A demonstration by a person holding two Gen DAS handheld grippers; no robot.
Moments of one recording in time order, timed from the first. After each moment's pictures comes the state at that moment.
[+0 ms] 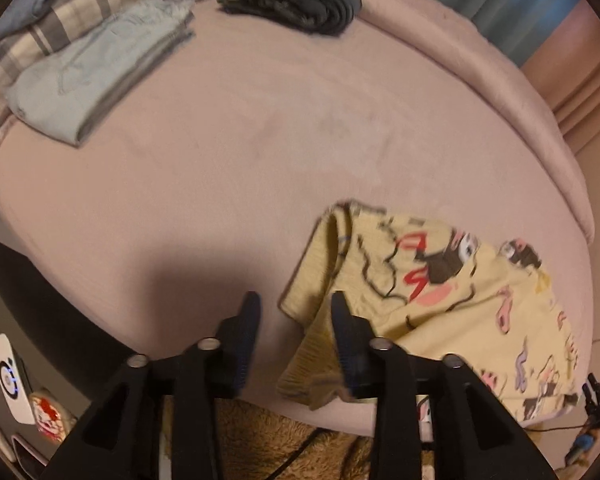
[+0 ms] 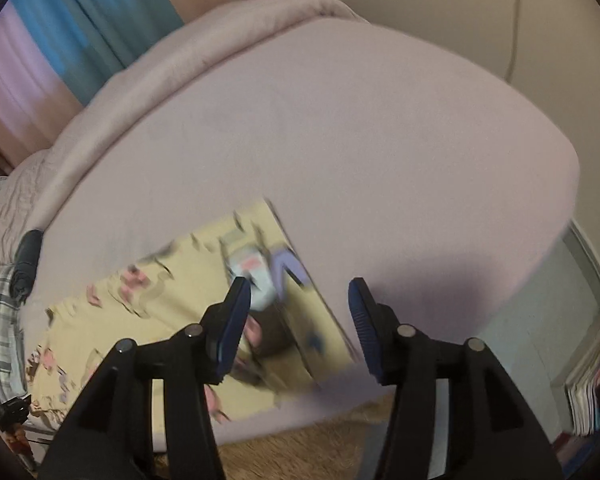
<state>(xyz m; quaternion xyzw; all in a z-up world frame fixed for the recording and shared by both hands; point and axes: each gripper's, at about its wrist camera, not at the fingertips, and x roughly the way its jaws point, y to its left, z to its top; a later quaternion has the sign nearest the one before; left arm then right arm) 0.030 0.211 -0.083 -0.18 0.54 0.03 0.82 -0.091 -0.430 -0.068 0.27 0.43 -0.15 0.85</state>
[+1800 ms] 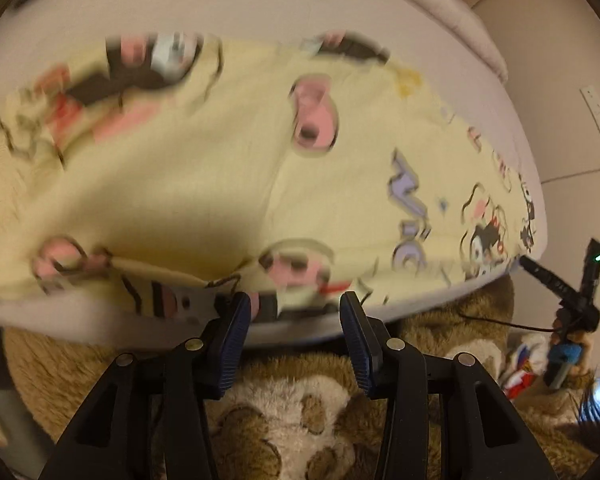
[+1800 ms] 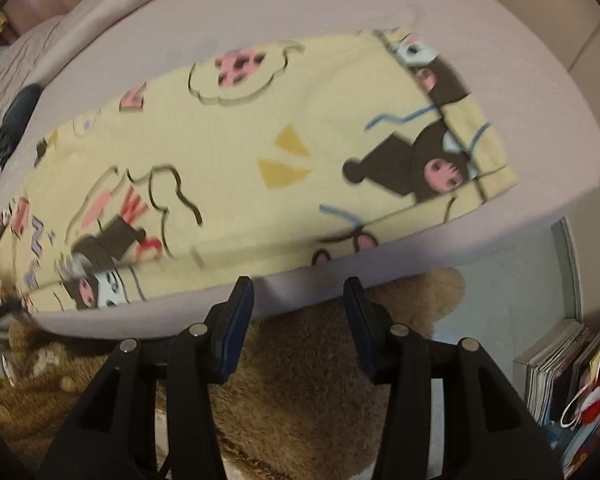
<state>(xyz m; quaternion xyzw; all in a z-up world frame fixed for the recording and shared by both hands) -0.008 0.044 -0.094 -0.08 0.62 -0.21 0.75 -0.133 -0.306 -0.092 0.16 0.57 -0.10 0.80</state>
